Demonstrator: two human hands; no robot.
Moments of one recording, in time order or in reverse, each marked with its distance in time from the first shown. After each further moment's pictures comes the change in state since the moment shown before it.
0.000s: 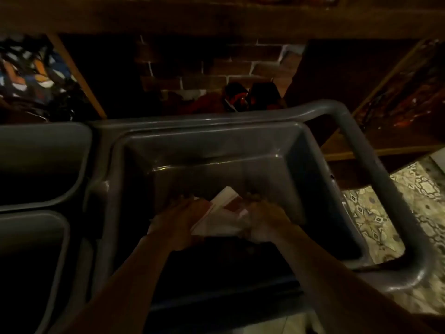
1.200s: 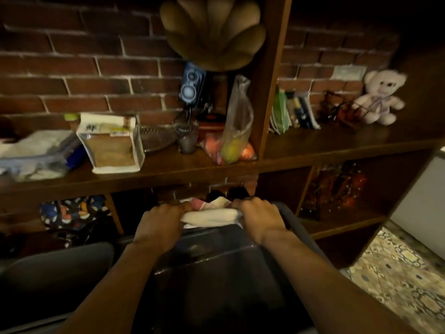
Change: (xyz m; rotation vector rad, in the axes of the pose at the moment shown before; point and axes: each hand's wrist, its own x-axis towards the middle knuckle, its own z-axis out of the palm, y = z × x) left_hand -0.109 0.069 -0.260 0.198 0.699 0.080; right_hand -0.107 -0.063 -0.234 -0.169 0.667 0.024
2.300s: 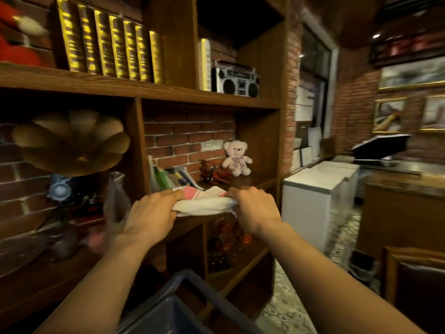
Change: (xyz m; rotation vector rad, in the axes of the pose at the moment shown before) left_hand 0.067 0.218 -0.176 -0.170 0.387 0.598; right_hand -0.128 0.131 -0.225 -0.252 0.527 0.364
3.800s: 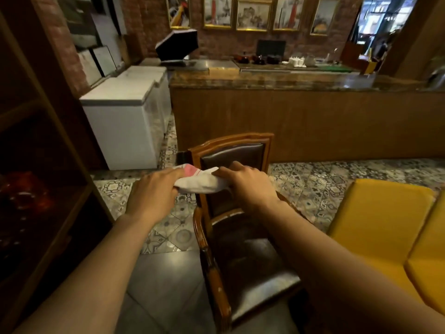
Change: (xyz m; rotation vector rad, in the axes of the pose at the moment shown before) left_hand 0.083 0.451 0.314 -0.590 -0.250 0.727; right_hand -0.292 0.373 0.003 -0.369 -0.319 0.700
